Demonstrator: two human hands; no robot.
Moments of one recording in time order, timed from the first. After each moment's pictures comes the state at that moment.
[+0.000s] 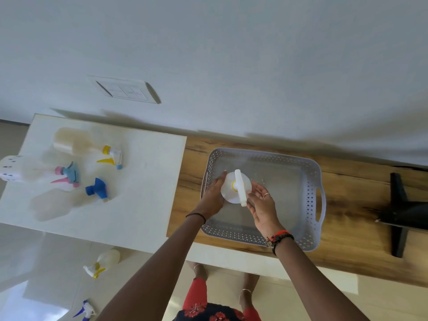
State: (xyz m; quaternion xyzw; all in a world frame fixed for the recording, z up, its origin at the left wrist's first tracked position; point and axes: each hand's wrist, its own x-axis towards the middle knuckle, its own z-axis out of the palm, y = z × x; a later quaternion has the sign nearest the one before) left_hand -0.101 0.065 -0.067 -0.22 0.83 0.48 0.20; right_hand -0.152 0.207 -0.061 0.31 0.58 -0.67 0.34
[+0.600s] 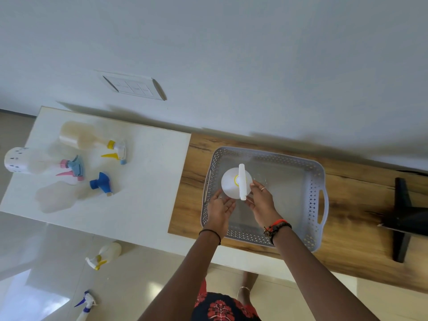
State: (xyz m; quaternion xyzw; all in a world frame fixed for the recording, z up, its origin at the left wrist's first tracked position) left_hand -0.093 0.109 -0.046 -0.61 0.24 0.76 0.02; right_hand -0.166 0.190 -0.052 0.33 0.61 -0.61 0.39
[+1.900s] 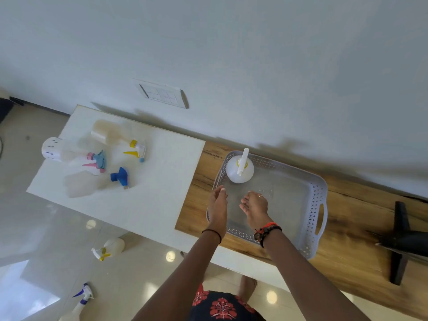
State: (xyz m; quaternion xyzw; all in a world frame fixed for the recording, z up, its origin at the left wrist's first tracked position) left_hand -0.081 0.102 -0.005 -0.58 0.39 0.71 -0.05; right_hand -0.147 0.161 -0.019 0.36 0.64 -0.57 0.38
